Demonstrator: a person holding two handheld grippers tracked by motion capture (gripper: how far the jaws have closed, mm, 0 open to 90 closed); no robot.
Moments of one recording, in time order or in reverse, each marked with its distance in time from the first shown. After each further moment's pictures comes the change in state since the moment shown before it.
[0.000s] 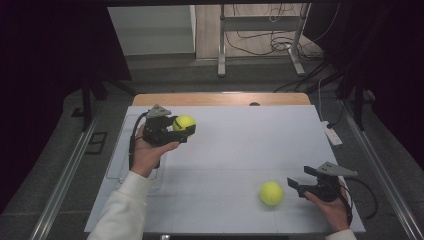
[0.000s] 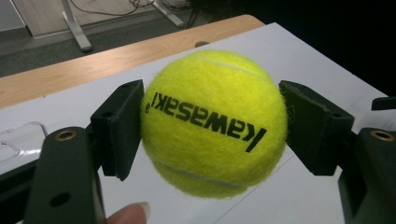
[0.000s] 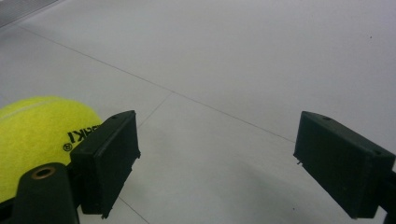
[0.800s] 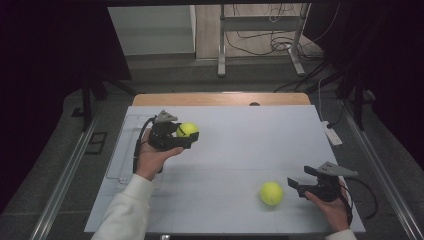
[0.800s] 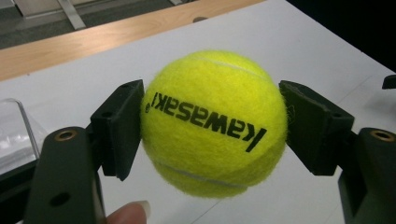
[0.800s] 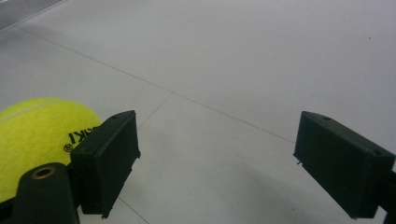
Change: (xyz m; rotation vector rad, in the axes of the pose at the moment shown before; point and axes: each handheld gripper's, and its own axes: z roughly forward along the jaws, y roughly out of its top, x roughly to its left) left arm -0.004 -0.014 0.017 0.082 -0.001 0.006; right arm 0.000 0.000 0.000 -0.004 0.000 0.001
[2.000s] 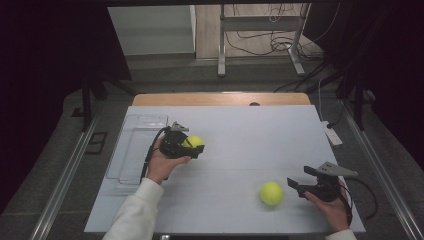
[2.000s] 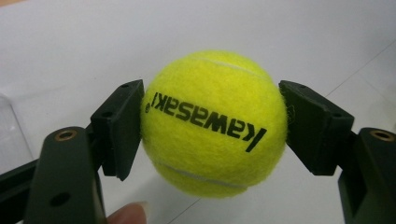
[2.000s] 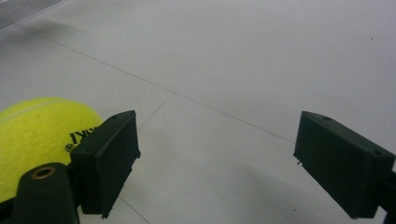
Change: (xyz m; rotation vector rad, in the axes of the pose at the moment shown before) left arm 0.000 -0.028 0.045 0.148 0.001 0.005; right arm 0.001 0.000 0.000 0.000 0.002 -0.004
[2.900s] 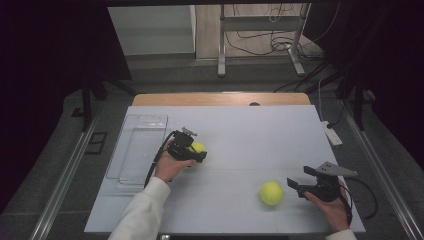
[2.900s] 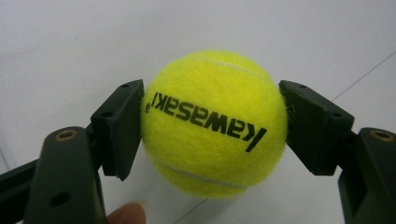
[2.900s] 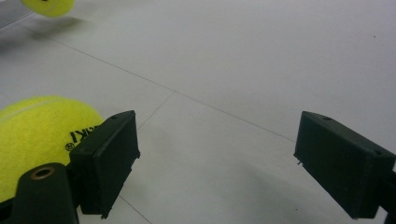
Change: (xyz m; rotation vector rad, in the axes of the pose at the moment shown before) left arm 0.001 -0.008 0.040 0.154 0.035 0.004; right arm 0.000 0.000 0.001 0.006 0.004 0.001
